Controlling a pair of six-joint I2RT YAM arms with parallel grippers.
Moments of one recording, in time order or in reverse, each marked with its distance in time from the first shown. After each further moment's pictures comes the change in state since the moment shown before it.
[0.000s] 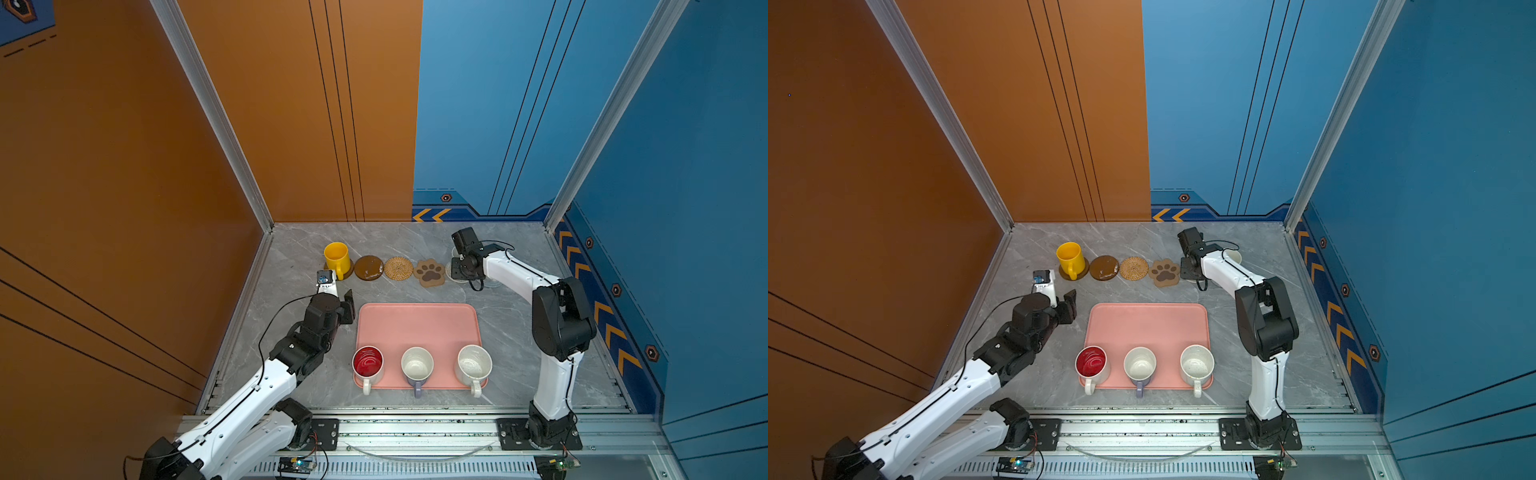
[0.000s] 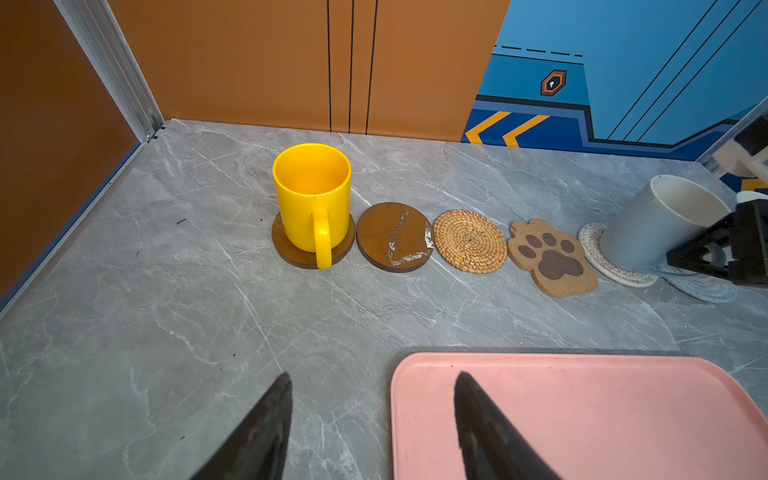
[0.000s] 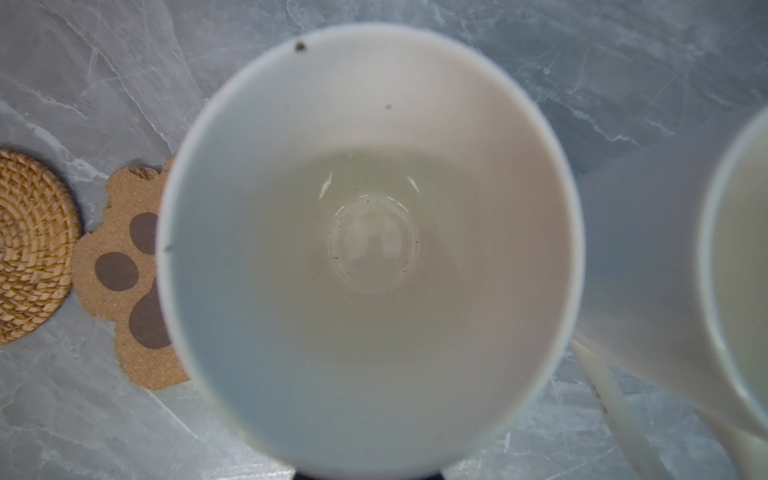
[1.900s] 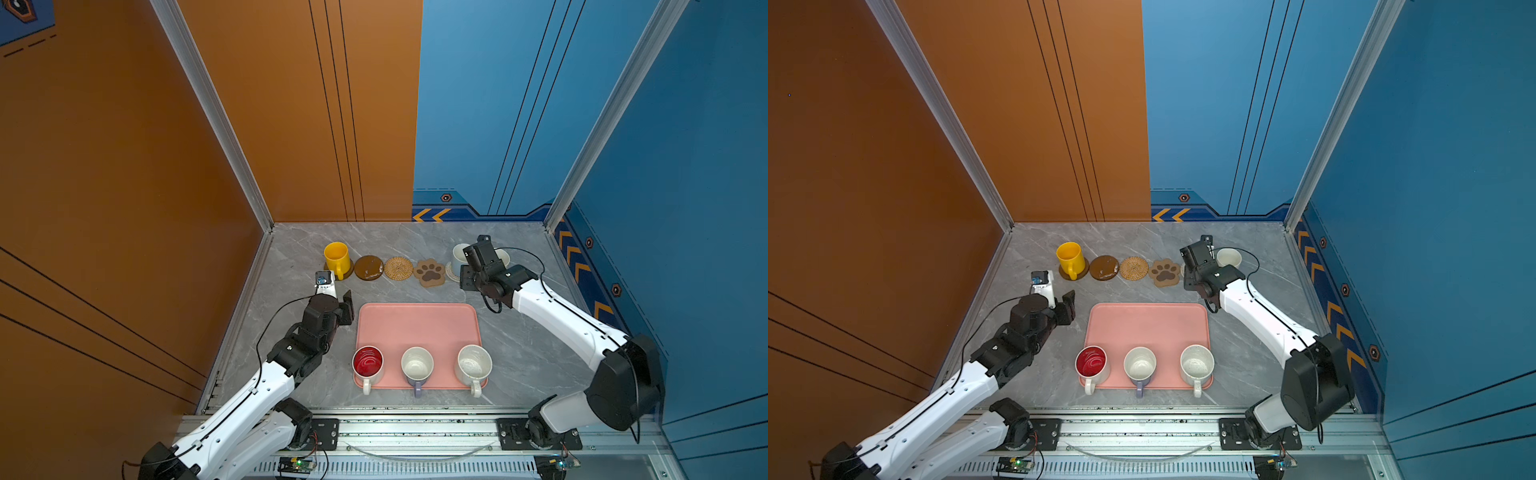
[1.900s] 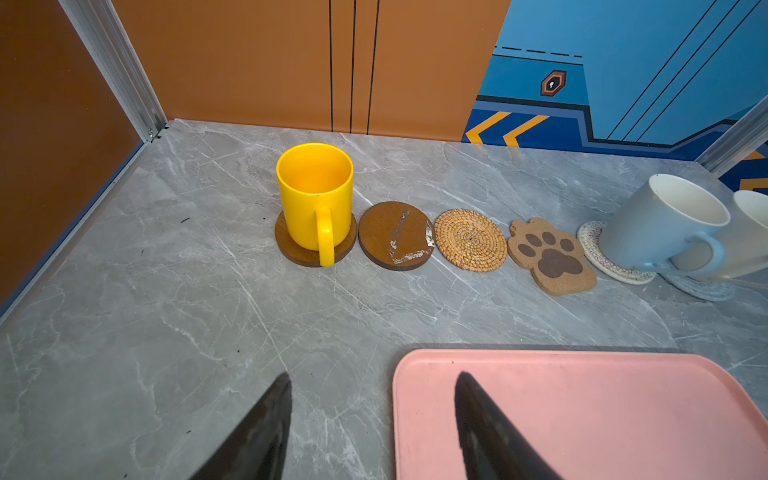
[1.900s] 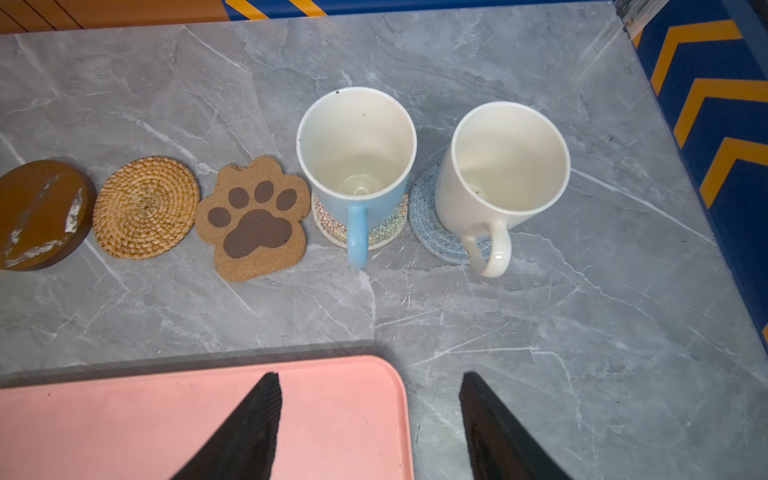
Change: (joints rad) left arm 0.001 -0.025 0.000 -0.026 0.000 0.000; right arm 0.163 -0.528 -0.308 -0.032 0.178 0.074
